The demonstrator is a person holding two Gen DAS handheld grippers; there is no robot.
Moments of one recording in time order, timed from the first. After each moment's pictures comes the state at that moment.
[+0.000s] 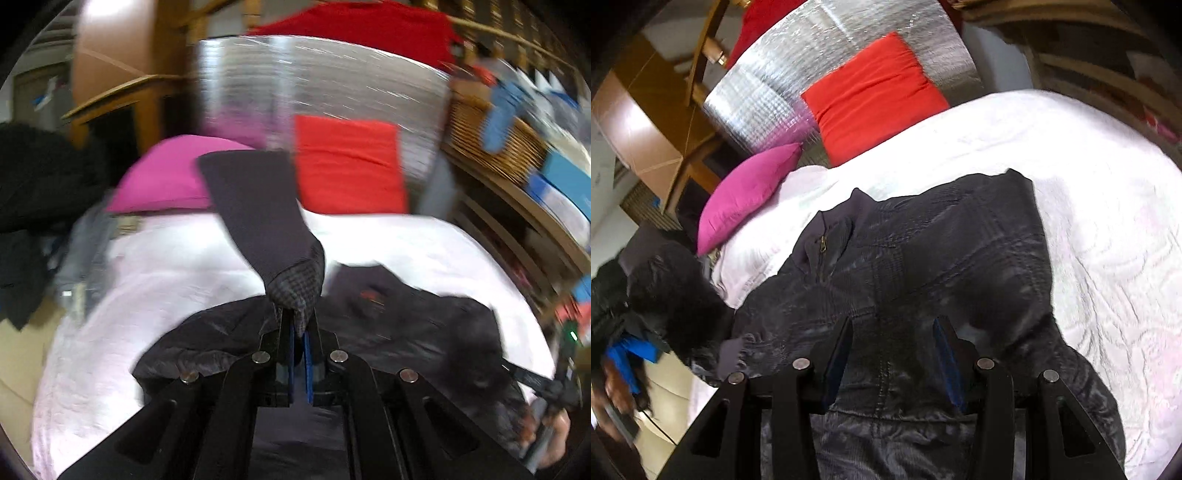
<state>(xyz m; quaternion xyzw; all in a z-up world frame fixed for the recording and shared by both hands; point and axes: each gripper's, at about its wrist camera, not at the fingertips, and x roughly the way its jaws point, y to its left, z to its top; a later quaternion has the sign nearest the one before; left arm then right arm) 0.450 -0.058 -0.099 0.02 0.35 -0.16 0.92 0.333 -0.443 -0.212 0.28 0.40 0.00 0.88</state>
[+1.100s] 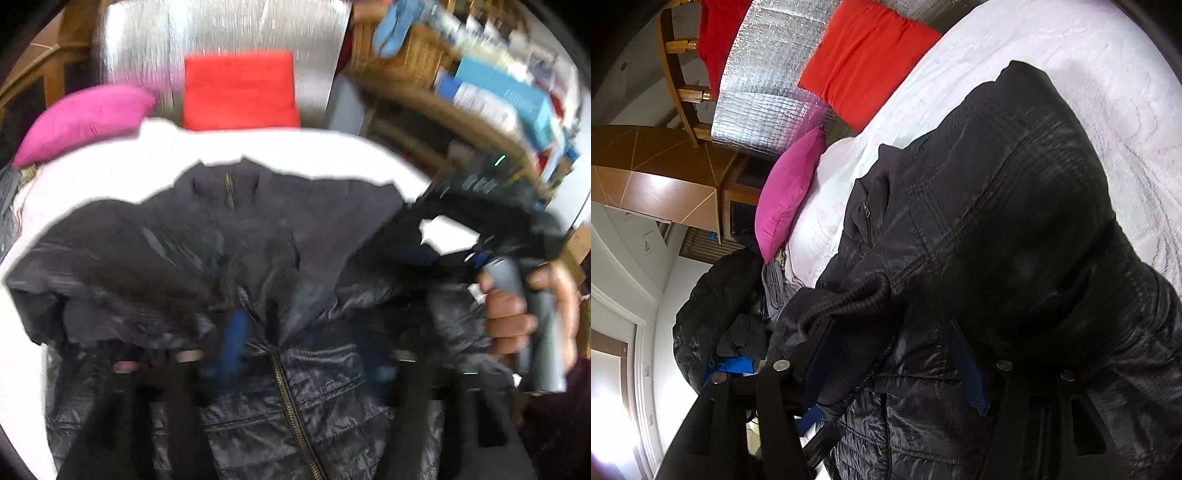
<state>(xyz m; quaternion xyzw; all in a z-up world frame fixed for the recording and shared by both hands) 0.346 -0.137 -0.209 0.03 0.38 -0.28 0.88 0.345 -0.451 -0.247 0.45 0.43 0.12 0.77</state>
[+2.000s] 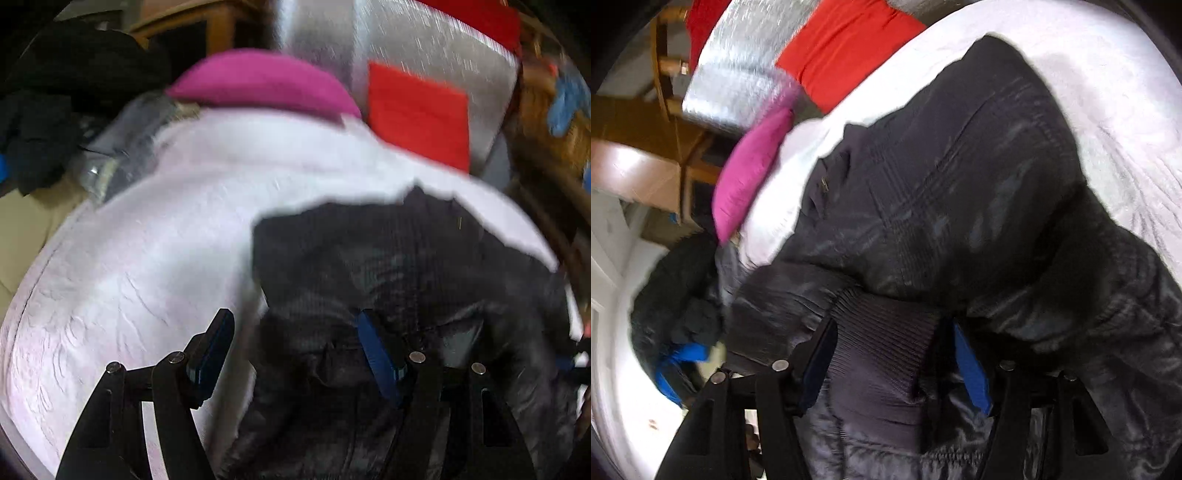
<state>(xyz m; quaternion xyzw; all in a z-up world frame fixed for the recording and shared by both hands) 0.431 0.014 -0.244 -0.02 0.43 -0.04 0.90 0.337 -0.430 -0.264 0.37 0.48 0.07 0.79</state>
